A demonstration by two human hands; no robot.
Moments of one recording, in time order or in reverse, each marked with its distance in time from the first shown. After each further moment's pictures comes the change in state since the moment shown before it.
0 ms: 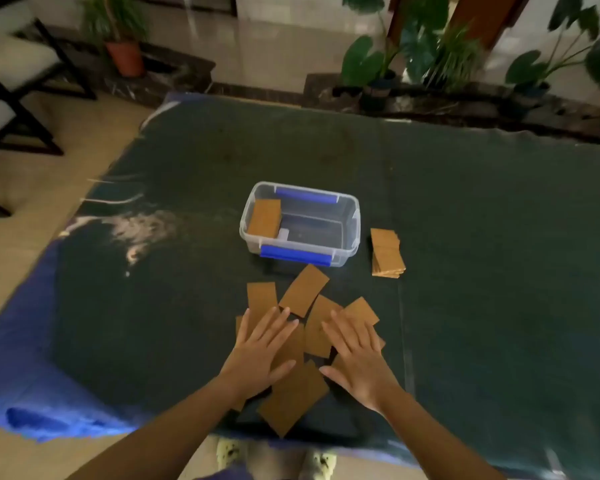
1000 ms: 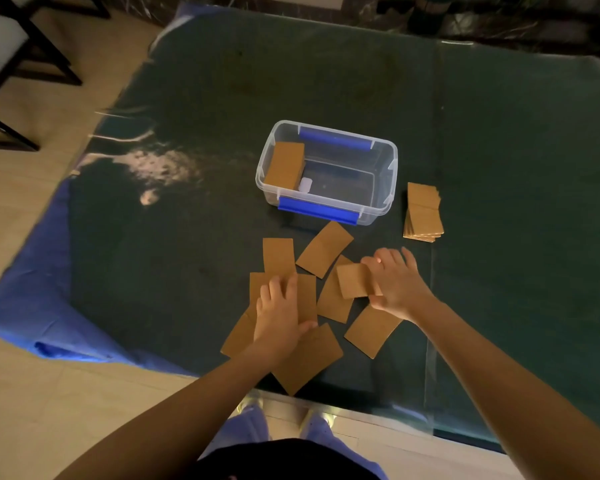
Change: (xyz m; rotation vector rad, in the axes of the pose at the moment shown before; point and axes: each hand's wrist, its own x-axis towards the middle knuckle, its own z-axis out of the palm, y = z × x) left_hand 0.022 0.035 0.003 -0.191 -0.106 -0.563; right_hand 0.071 0.059 -0.031 -0.162 -0.227 0.028
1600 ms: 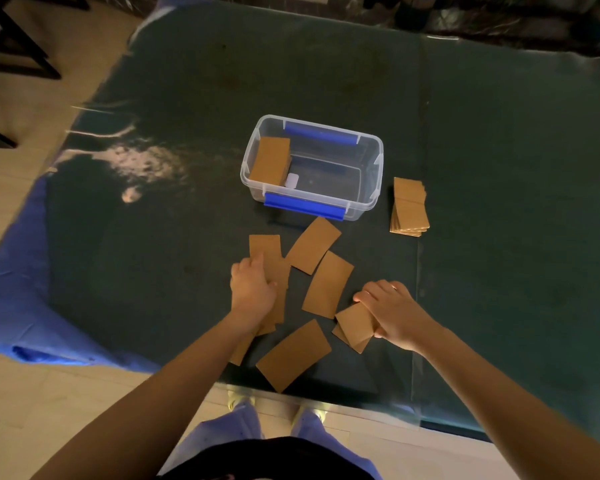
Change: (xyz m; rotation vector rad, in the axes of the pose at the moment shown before) left_hand 0.043 -0.016 -0.024 -0.214 0.057 -0.191; right_hand -0.047 -0.001 0.020 -0.038 -0.141 -0.169
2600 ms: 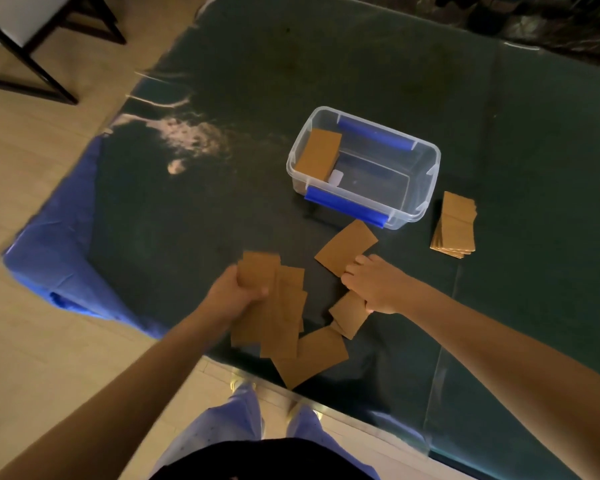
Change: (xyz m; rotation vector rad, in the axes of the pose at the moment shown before) left_hand -0.042 -0.051 -0.053 -0.752 -0.237 -0.448; right_hand 0.082 -0.034 -0.072 -0.300 -0.201 -0.304
